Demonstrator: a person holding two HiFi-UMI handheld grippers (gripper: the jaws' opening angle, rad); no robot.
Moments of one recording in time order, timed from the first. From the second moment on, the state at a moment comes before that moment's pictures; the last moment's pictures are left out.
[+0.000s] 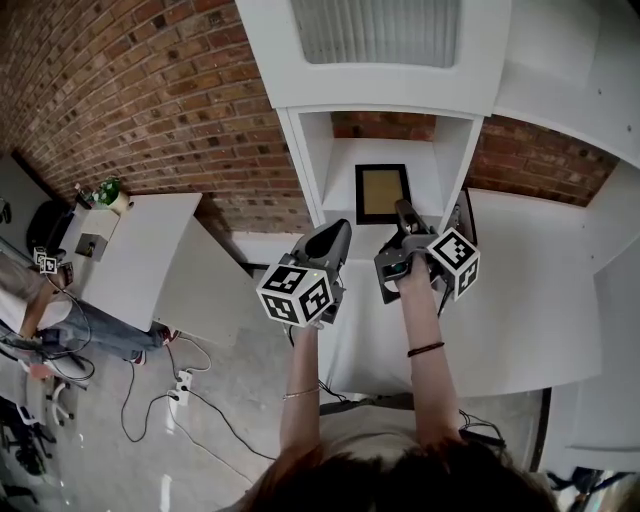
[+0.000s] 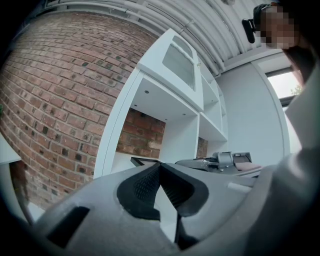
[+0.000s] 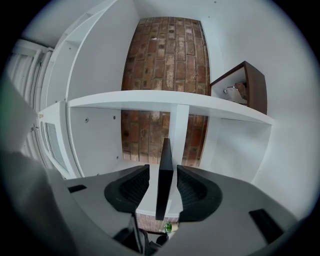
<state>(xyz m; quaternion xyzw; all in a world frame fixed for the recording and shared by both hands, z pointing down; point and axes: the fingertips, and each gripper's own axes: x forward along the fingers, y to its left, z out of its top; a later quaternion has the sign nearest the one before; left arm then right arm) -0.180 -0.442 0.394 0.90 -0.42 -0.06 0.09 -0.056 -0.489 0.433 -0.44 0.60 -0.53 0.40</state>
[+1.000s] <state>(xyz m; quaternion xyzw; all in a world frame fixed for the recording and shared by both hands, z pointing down) -0.165 -0.409 0.399 0.89 -0.44 -0.05 0.09 -0.065 -0.452 0.438 -0.33 0.63 -0.58 0.39</state>
